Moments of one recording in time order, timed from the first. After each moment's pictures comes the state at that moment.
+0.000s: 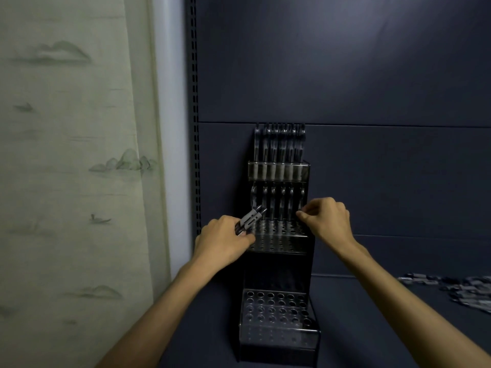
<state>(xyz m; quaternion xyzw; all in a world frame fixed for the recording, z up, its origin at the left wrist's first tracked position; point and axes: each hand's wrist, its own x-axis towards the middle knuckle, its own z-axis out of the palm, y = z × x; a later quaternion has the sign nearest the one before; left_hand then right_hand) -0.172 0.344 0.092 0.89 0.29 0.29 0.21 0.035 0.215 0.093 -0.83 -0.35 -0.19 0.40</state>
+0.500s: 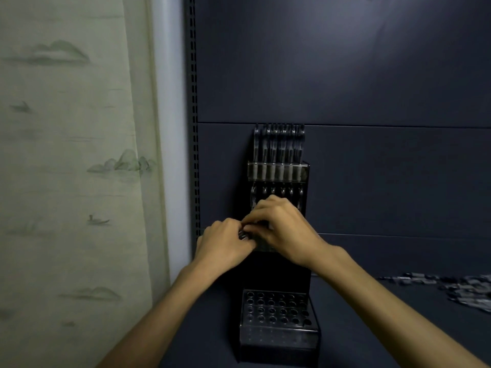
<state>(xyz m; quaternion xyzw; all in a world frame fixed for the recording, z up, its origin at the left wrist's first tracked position) -0.170 0.344 0.090 0.91 0.29 0.27 0.14 -0.056 0.230 0.116 -0.65 -0.67 -0.24 0.25</state>
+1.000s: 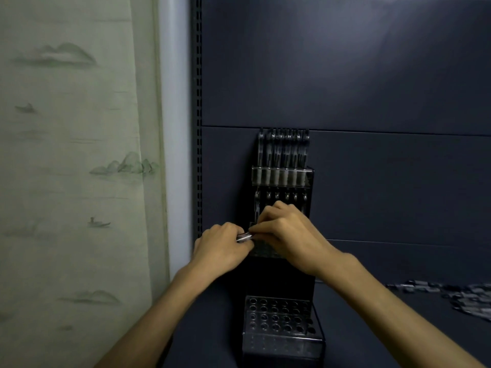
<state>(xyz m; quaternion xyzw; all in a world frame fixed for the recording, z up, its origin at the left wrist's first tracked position) -0.174 0.359 0.090 0.91 0.28 0.26 0.14 -0.049 0.227 0.113 -0.64 -0.69 -0.30 0.18</state>
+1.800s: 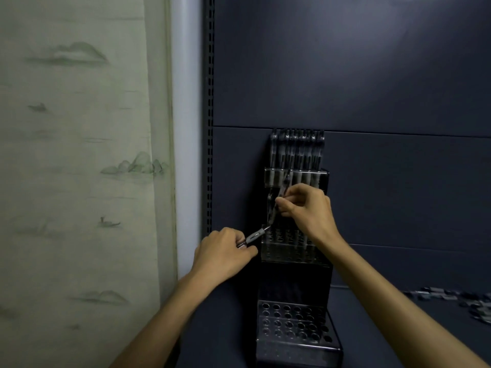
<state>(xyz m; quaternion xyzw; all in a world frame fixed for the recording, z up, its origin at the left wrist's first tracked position) -0.186 0.374 0.080 0.89 0.30 0.30 0.17 -0.024 0.264 0.126 -0.68 -0.45 -0.11 0.57</state>
